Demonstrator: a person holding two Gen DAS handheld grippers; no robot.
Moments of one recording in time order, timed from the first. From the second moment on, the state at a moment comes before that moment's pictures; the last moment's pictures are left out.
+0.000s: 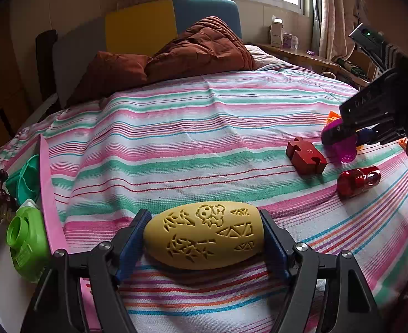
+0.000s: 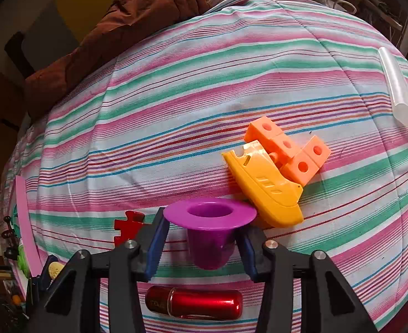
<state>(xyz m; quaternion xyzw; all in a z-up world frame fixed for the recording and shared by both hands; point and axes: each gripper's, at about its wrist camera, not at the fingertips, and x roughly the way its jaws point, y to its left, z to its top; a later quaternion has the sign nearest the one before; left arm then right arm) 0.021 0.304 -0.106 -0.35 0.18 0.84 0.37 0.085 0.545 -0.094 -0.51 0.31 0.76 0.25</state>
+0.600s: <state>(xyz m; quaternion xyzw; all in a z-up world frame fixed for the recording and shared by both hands) 0.026 0.270 -0.049 -0.37 0.13 0.84 0.37 0.070 0.521 -0.103 -0.53 0.20 0.78 0.25</state>
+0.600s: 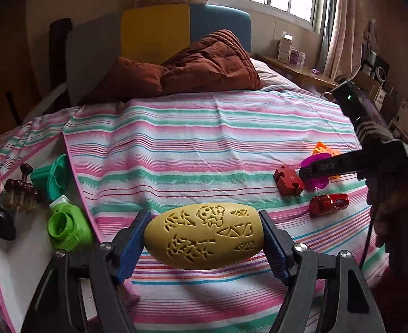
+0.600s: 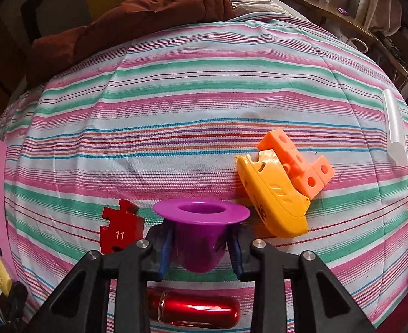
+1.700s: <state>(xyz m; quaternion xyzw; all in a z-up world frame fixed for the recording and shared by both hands) -0.117 0.093 -0.081 -0.44 0.06 0.89 0.11 0.063 0.508 -0.097 -0.54 0.14 0.79 0.25</state>
